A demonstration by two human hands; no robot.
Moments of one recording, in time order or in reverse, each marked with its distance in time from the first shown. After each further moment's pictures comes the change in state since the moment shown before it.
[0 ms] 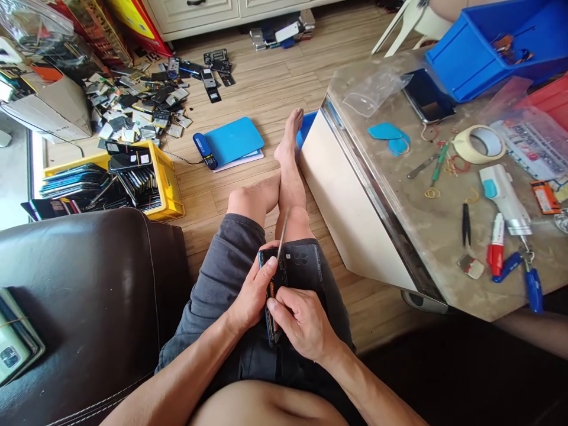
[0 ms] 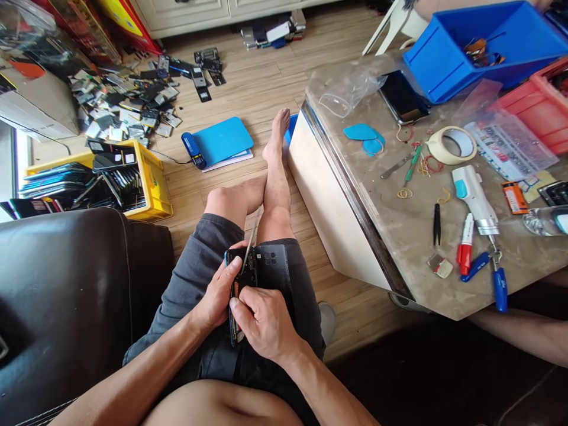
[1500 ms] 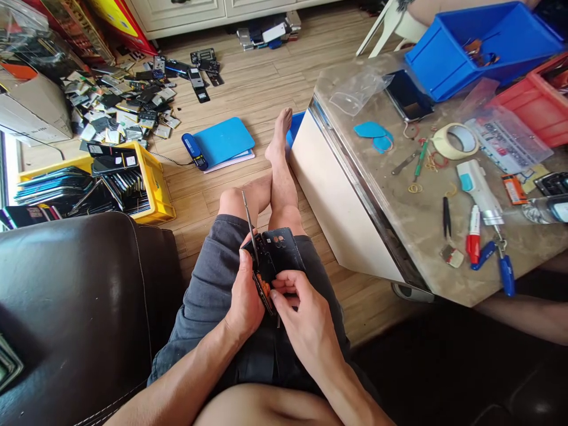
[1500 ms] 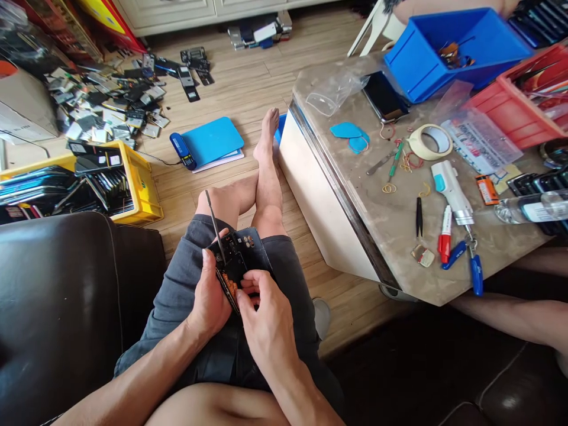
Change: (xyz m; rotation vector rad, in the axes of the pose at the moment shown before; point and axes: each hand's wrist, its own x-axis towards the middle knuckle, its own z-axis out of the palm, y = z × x) left_hand 0.003 0.002 0.027 -0.419 0.259 0.026; right_hand -0.008 -0.012 0.007 0.160 0.337 0.408
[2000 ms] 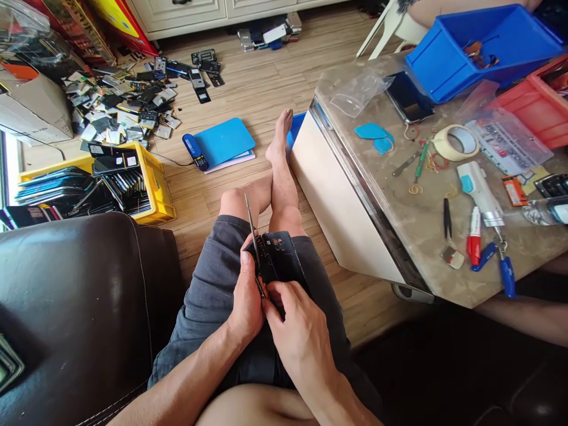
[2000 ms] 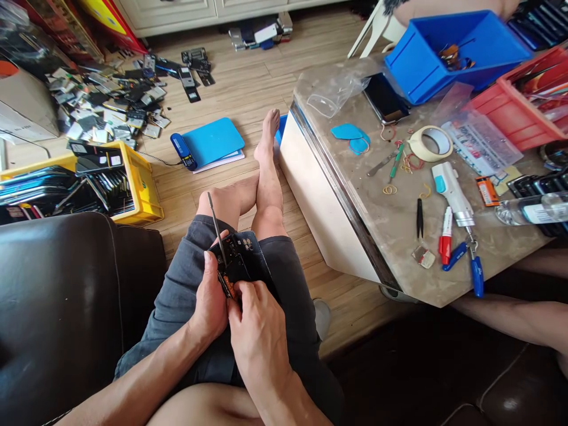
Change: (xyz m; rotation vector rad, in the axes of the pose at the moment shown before) left_hand 0.002 -0.006 -0.010 0.066 -0.011 0.047; right_hand -0.012 -0.005 0.013 -0.471 0.059 -0.267
